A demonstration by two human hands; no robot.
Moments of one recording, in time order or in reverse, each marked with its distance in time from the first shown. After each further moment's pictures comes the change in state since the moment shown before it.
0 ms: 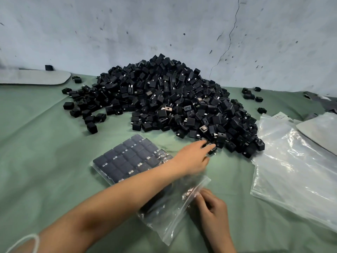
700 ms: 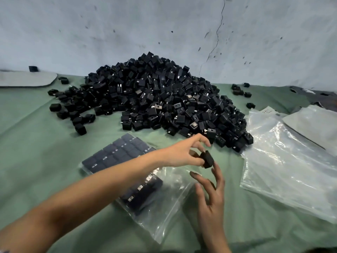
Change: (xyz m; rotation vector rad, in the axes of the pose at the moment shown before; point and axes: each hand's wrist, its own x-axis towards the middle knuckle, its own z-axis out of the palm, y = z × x) left_hand -0.017 0.004 -0.029 -0.906 -0.217 0.072; right_hand -0.004 -0.019 -0.005 0.035 0.223 -0.105
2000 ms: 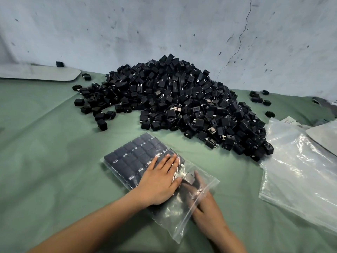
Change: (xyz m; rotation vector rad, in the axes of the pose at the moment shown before) left_hand -0.103 -0.072 0.004 1.080 0.227 -0.383; right_hand 0.006 0.014 0.021 -0.368 -0.697 -0.012
